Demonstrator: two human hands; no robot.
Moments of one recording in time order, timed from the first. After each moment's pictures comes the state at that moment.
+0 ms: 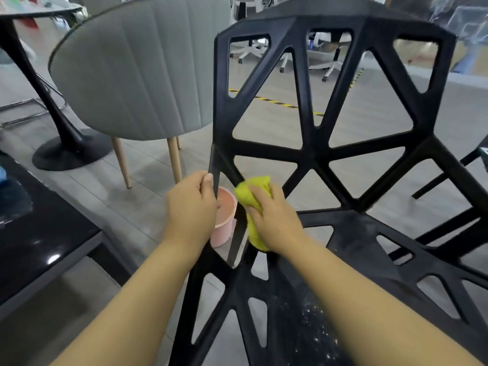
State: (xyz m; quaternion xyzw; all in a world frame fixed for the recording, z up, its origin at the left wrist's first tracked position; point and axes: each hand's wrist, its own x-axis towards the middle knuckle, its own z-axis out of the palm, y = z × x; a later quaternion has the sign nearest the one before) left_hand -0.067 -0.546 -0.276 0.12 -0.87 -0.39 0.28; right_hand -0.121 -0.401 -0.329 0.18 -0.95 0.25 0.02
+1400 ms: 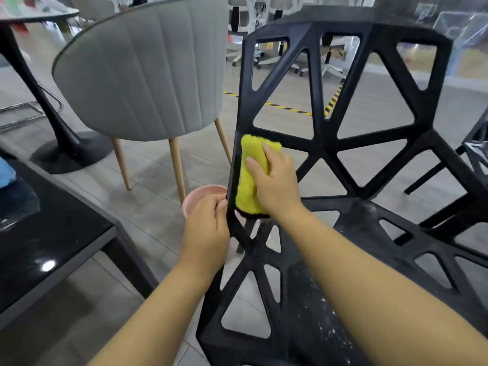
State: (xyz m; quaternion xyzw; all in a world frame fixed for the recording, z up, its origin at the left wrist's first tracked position) left_hand -0.024 -0.543 -0.303 0.03 -0.85 -0.48 0.24; right_hand -0.119 -0.432 -0.278 0.11 -0.84 0.51 0.13
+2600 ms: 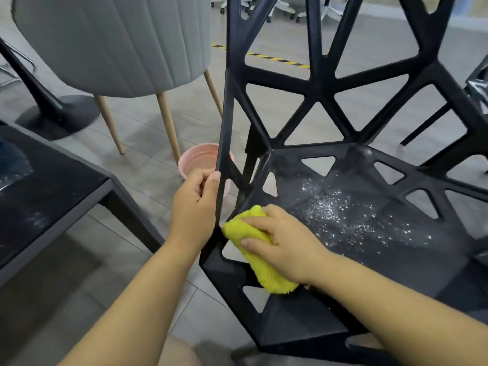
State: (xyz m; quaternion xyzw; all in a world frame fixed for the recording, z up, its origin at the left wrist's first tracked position) left_hand 0.024 -0.547 -0.319 0.08 -0.82 -0.54 0.17; right_hand 0.034 -0.384 -0.334 0.23 -0.92 0.30 -0.12
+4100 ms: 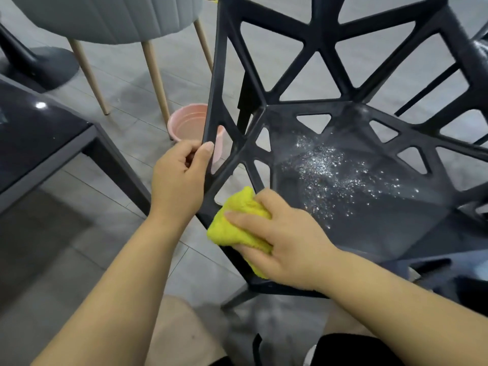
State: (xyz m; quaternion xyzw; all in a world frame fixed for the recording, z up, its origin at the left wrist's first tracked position) left_hand 0.066 -0.545 -0.331 0.10 -0.84 -0.50 0.18; right_hand 0.105 -0.372 -0.345 0.38 -0.88 0.27 0.07
